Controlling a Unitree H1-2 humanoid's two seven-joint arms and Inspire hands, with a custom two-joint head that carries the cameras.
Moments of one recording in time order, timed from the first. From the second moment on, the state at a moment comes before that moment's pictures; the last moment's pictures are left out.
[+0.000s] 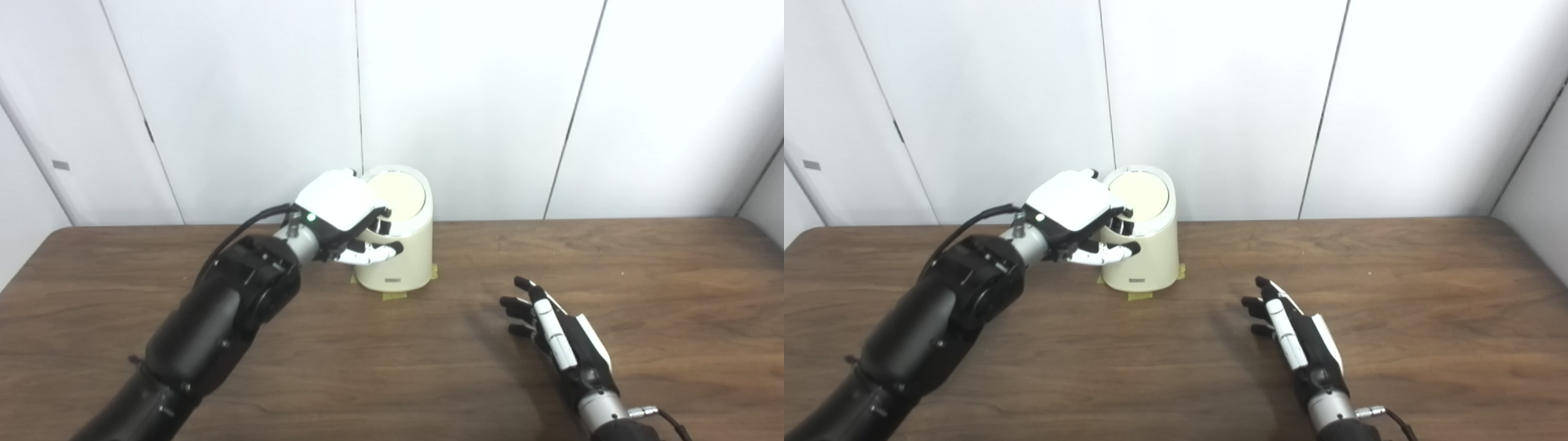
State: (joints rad) left arm -0.68 0.35 -0.44 -0.06 1.09 0.02 -0.54; right arm -0.03 -0.07 0.02 -0.27 -0.09 0.40 0.03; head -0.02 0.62
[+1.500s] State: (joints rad) left arm 0.04 0.07 0.13 -0.52 0.21 0.41 -0.20; right arm -0.01 -0.06 0.00 -0.31 0.04 0.40 0.08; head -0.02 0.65
